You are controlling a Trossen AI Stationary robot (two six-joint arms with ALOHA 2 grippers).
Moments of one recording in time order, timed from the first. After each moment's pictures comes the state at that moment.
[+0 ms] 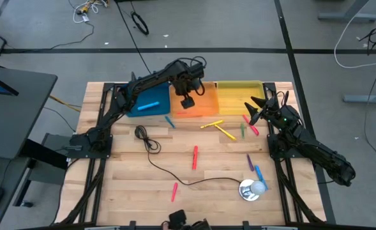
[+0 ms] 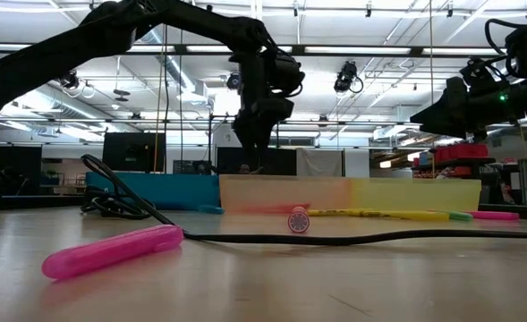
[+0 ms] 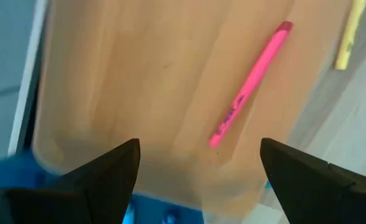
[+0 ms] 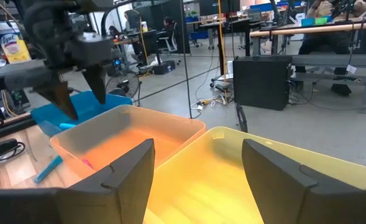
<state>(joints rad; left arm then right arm) 0.48 2.36 2.36 -1.41 -0.02 0.09 -0.75 0.09 0.02 0.01 0.01 0.13</state>
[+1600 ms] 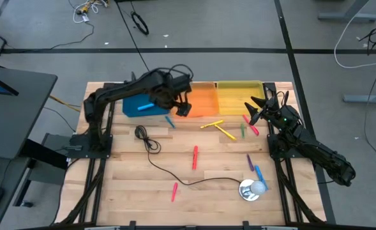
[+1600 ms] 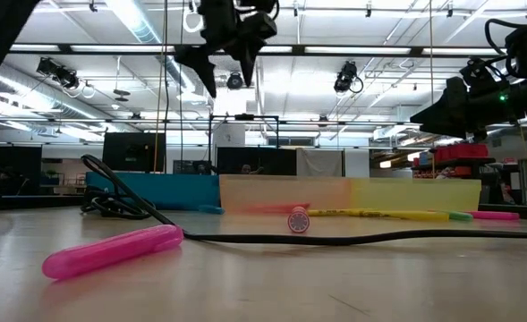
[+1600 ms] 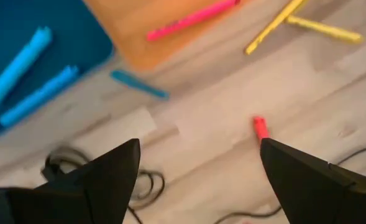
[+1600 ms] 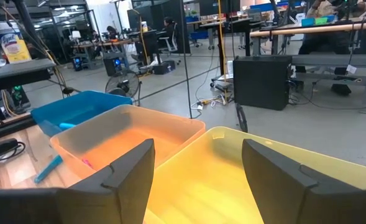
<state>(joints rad) 0.26 1.89 1.97 -1.40 -0.01 -0.83 -0.75 0.09 0.02 0.01 0.01 0.13</state>
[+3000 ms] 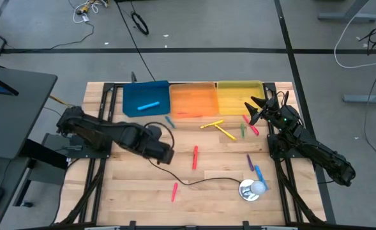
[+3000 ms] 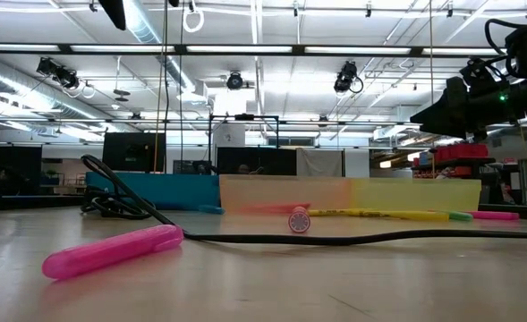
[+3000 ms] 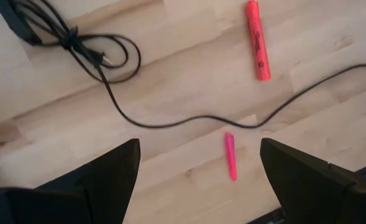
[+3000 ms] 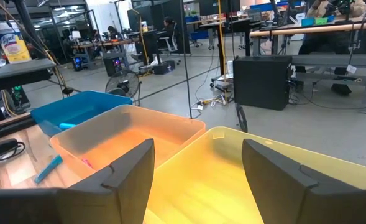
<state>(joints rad) -0.35 1.66 1.71 -1.39 -0.18 -1.54 -0.75 0.09 0.02 0.01 0.01 0.13</state>
